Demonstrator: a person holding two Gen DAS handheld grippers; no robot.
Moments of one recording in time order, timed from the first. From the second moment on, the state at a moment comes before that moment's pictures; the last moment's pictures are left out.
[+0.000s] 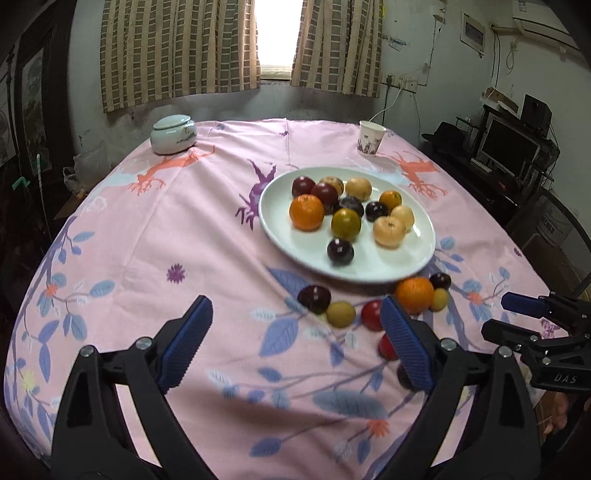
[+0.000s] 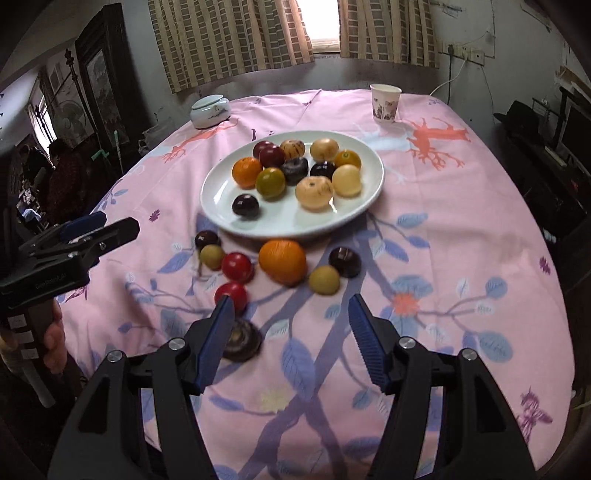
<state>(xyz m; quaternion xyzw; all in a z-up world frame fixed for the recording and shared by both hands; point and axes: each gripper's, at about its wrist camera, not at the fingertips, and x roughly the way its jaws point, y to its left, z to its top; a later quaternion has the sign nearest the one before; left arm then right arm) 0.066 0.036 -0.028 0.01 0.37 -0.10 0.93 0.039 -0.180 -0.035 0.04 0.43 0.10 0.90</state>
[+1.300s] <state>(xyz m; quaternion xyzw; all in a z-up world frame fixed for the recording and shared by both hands) 0.029 -0.054 -0.077 0.09 0.40 -0.18 0.89 0.016 -0.220 -0.077 0.08 0.44 0.04 0.89</state>
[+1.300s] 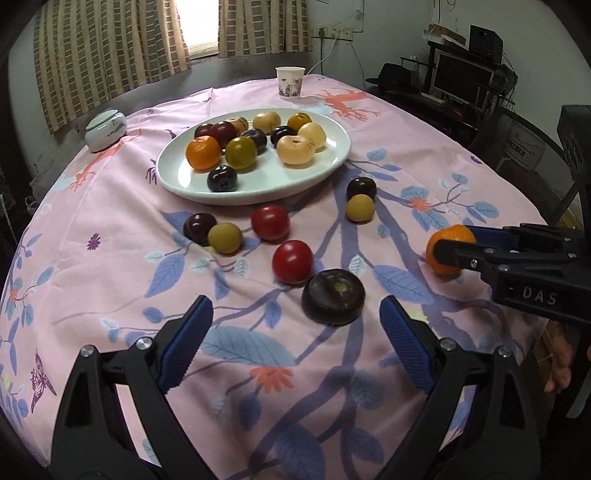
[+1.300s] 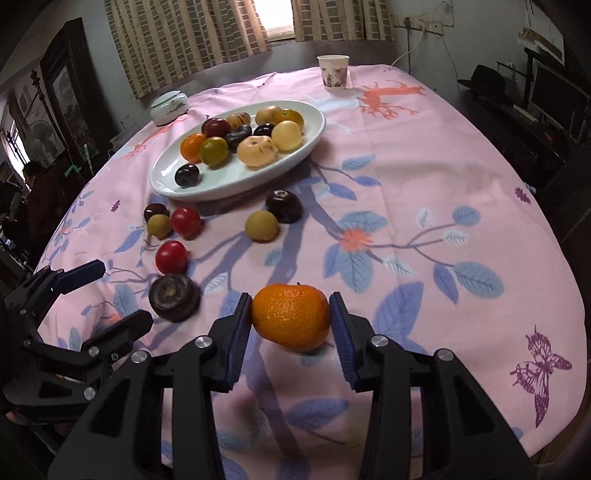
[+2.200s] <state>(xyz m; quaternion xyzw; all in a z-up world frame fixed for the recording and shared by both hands) 0.035 -0.057 -0.082 0.07 0.41 -0.22 0.88 -0.001 -0.213 -0.085 0.08 0.44 0.07 0.89</state>
